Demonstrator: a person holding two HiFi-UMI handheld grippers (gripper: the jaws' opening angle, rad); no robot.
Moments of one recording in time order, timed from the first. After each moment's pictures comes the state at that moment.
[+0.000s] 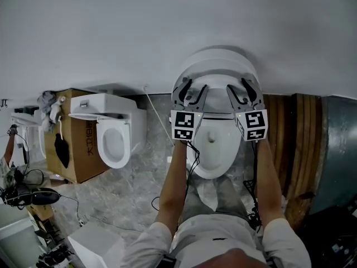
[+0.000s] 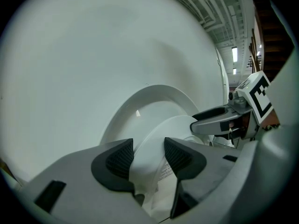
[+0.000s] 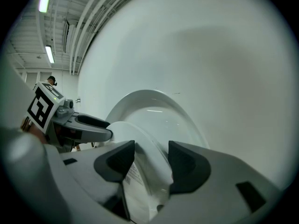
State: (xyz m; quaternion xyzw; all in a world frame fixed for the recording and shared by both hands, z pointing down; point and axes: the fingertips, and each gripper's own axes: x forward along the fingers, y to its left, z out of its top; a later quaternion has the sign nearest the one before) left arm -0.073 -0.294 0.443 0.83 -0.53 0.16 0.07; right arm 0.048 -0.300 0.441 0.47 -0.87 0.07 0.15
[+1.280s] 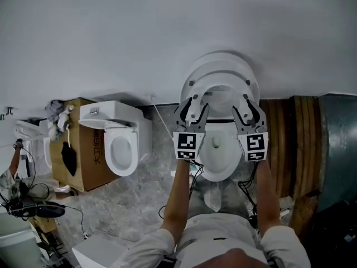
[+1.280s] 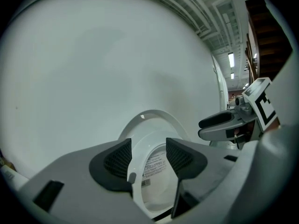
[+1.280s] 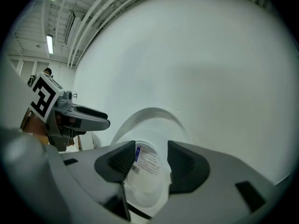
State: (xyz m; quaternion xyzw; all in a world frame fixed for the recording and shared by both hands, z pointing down) left arm -0.083 -0.202 0.380 0.83 -0.54 0.13 0.04; right arm 0.055 -0.193 0.390 0.52 -0.84 0.05 0.16
